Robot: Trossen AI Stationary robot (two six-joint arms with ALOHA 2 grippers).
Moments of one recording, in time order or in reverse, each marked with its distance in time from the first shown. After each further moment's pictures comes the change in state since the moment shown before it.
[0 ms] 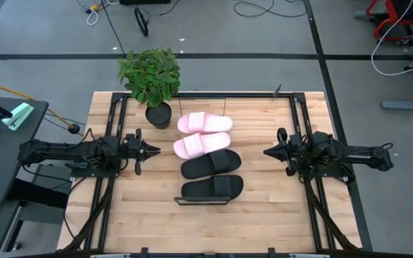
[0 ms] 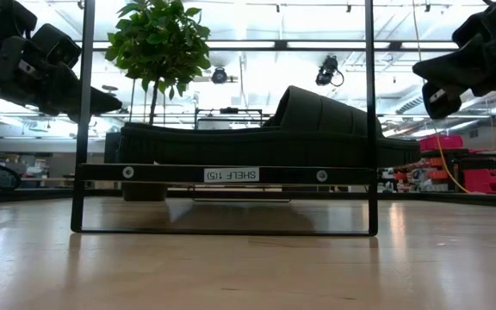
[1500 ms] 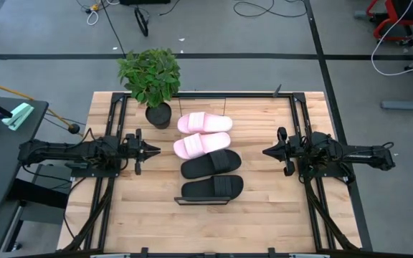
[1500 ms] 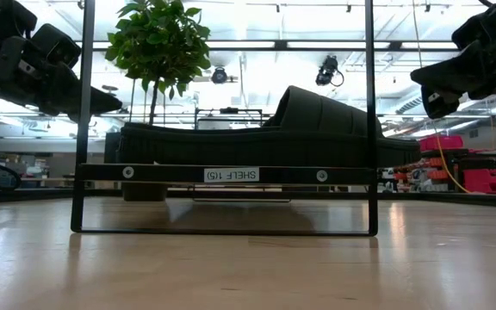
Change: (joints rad) left arm 0.000 0.000 0.000 0.001 0.000 0.000; right arm 0.000 0.044 0.000 -0.002 0.024 -0.094
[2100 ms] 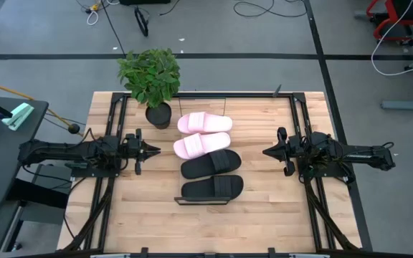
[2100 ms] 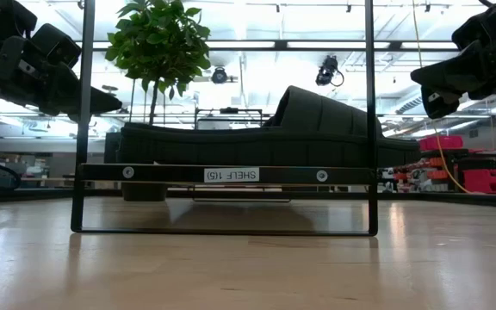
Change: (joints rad) left arm 0.000 0.000 0.000 0.000 0.000 0.000; right arm 0.000 0.000 0.000 0.000 0.000 0.000
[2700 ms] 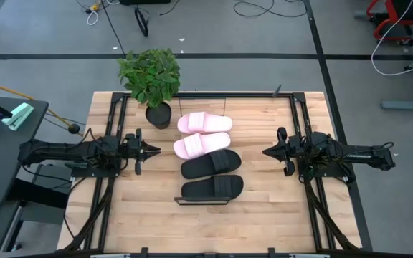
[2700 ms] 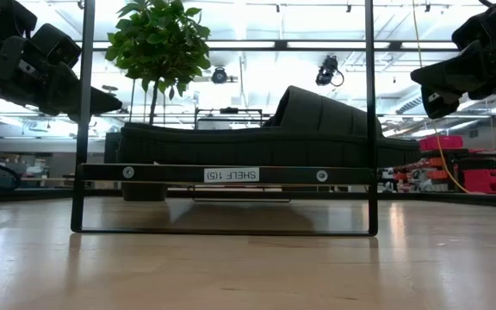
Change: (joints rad) left arm 0.000 0.000 0.000 0.000 0.000 -0.001; right arm 0.000 0.000 0.000 0.000 0.000 0.000
